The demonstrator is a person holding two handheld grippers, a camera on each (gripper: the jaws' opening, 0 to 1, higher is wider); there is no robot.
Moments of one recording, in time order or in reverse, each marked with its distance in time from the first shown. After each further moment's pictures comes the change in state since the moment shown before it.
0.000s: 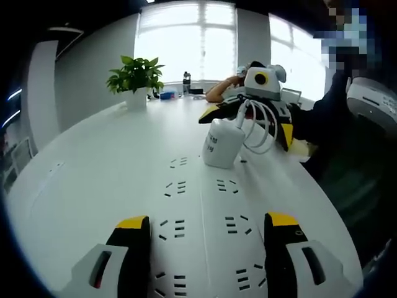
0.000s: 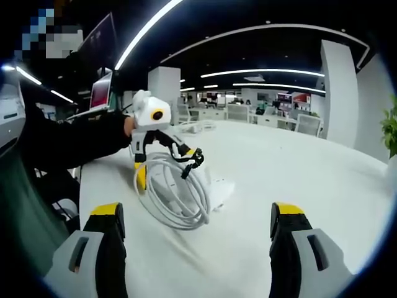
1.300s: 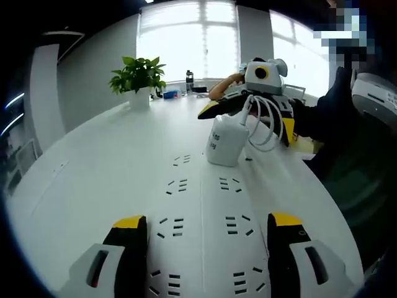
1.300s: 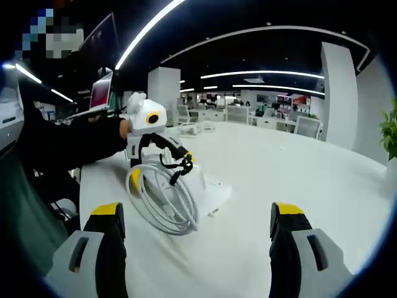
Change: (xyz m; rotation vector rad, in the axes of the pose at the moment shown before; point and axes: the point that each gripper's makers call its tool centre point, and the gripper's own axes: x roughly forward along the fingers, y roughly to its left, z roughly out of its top) left arm 0.001 -0.005 -0.002 0.010 -0.002 0.046; right arm -0.004 -0.001 0.005 -0.008 -0.010 -0.009
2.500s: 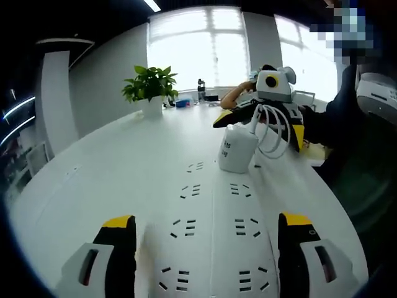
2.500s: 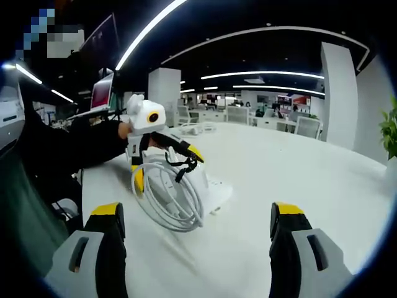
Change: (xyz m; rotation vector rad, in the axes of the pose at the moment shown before) left arm -0.007 0.012 0.009 -0.015 -0.079 0.090; right arm -0.003 0.003 -0.002 0.000 -0.002 0.006
